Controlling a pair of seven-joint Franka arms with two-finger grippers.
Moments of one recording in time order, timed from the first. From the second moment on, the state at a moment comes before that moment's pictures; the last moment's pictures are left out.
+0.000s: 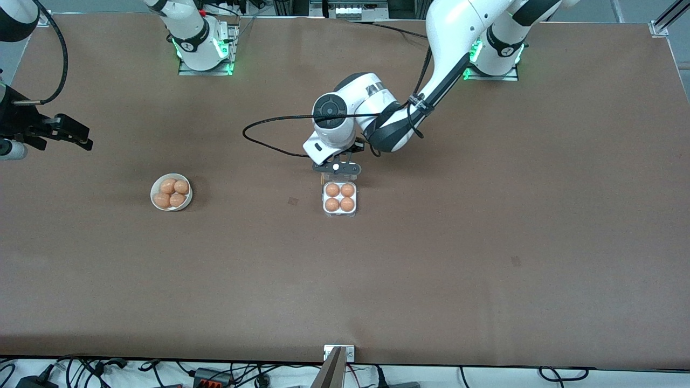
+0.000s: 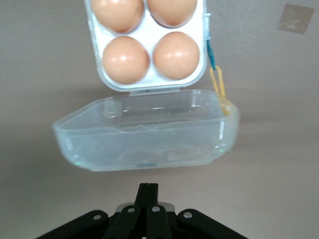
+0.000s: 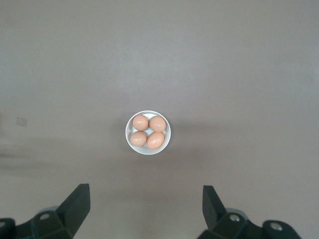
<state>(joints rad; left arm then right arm) -0.55 0.77 -0.40 -1.41 0.13 1.97 -0.86 -0.01 0.02 -0.03 -1.67 -0.02 1.69 -0.06</state>
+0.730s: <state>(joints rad) -0.55 0.85 -0.36 -1.34 0.15 2.04 -0.86 -0.01 0.02 -0.03 -1.67 -0.02 1.69 -0.06</state>
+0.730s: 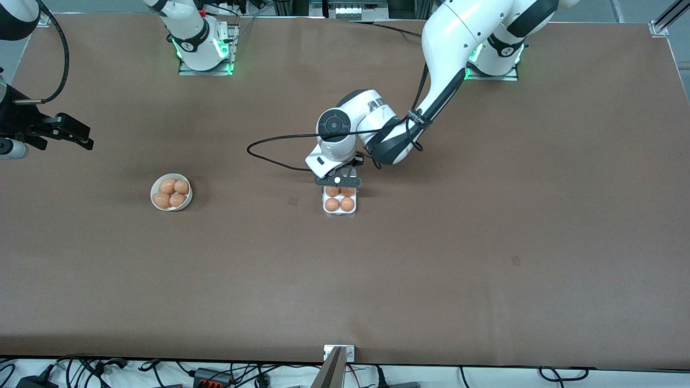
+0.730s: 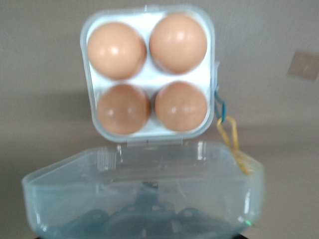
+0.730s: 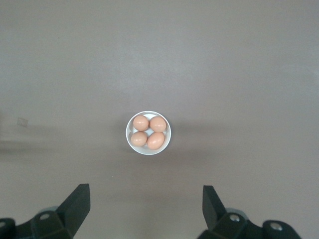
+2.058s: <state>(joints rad) -0.44 0.72 -0.27 -1.15 0.16 1.93 -0.84 -0.01 0.02 -0.03 -1.67 -0.02 1.68 -0.05</state>
